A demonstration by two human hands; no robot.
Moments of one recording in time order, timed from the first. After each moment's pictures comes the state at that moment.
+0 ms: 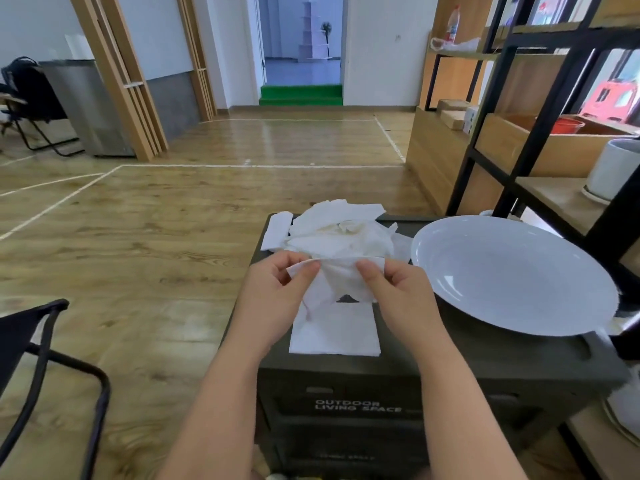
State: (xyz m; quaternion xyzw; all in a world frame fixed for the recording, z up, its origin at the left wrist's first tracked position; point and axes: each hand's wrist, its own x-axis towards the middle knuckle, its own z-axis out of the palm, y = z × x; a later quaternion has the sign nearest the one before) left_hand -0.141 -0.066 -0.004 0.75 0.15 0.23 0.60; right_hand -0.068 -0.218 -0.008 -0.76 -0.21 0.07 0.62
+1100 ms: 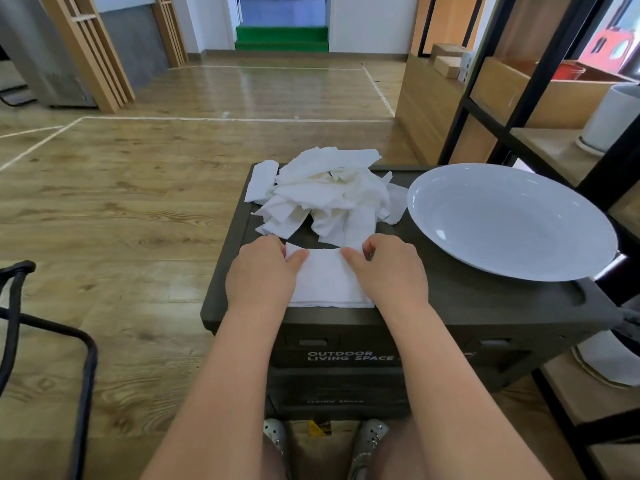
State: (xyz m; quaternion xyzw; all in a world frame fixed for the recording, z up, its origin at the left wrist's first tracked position) left_hand -0.126 -0.063 -0.046 0.92 0.31 0.12 0.23; right_hand -0.060 -0.205 -0.046 -0.95 -0.14 -0.03 0.27
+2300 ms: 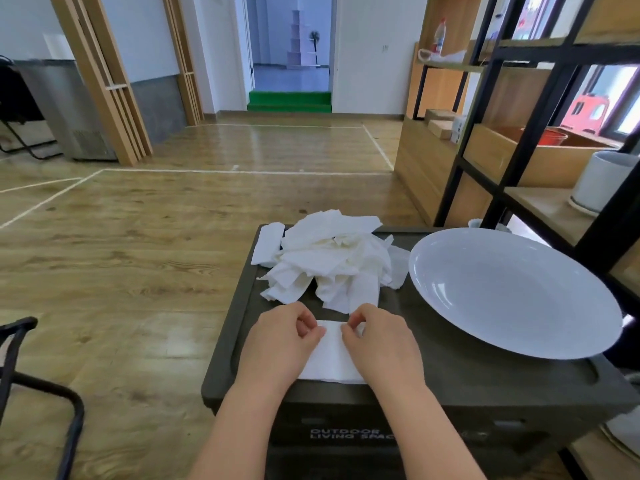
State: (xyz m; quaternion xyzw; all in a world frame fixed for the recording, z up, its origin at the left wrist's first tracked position) left_hand -0.124 -0.066 -0.045 0.91 0.22 0.12 0.32; right_hand -0.068 -0.196 -0.042 -0.95 -0.17 0.01 0.27
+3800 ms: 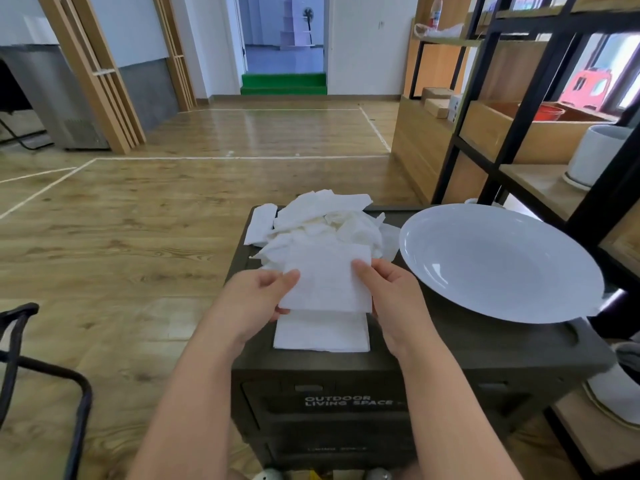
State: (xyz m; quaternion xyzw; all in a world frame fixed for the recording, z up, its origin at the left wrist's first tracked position) left_hand -0.139 -0.055 -0.004 0.80 0.27 0.04 0.53; right_hand -0.063 -0.213 -0.020 -0.68 -0.04 0.18 0.71
